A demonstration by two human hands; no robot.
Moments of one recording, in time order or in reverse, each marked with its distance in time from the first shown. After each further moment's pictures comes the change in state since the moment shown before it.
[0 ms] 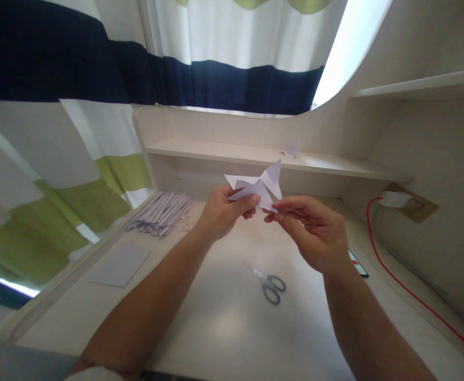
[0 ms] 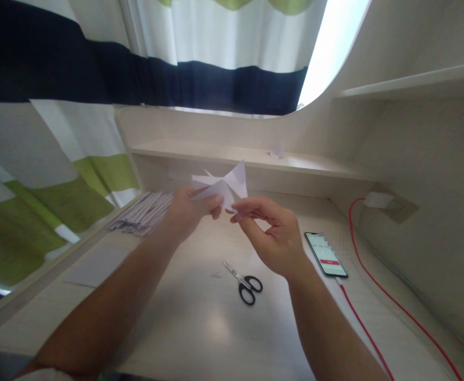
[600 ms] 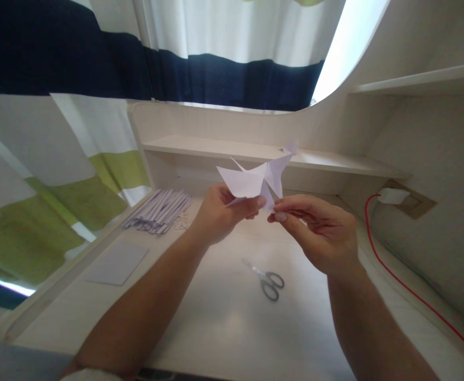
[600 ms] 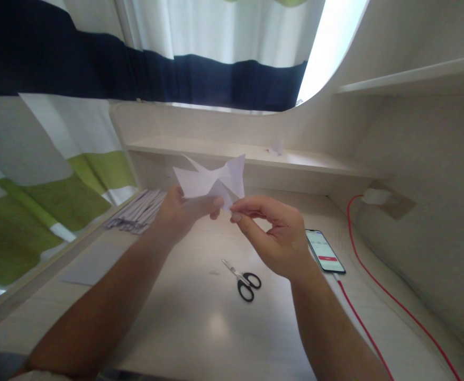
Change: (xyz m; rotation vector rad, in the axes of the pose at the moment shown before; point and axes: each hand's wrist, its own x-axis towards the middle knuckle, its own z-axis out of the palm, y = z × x) left_hand -0.011 0.021 0.008 0.026 -0.003 0.027; right_hand -0.002 -0.012 -0.003 -0.075 0.007 -0.039
